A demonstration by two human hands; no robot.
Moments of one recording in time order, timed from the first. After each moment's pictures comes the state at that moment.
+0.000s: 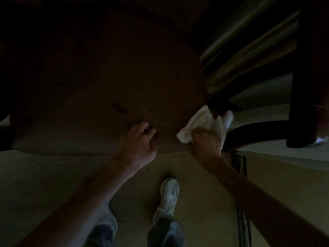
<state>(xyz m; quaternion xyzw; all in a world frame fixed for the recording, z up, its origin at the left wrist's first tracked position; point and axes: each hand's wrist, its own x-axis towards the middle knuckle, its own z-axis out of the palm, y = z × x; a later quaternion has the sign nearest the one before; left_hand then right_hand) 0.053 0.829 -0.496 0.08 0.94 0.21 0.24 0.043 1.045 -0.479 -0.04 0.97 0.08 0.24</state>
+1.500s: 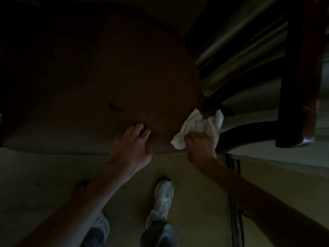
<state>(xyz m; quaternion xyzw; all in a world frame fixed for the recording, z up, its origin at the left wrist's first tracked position) 0.060 0.834 -0.495 0.07 0.96 0.17 0.23 0.040 1.051 -0.473 -0.12 0.94 0.13 0.28</state>
